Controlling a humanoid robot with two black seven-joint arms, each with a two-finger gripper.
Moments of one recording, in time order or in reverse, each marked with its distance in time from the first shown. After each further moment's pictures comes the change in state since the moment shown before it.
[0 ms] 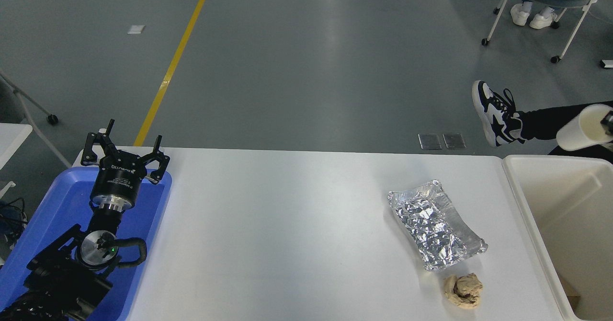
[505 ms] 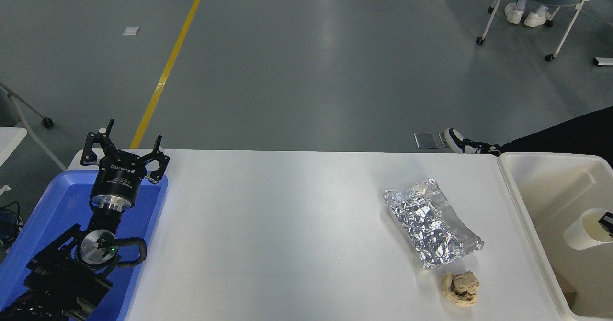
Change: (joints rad) left arm 0.000 0.000 0.000 0.000 0.001 0.000 0.001; right arm -0.014 0.018 0.026 -0.023 0.004 -0.009 -0.002
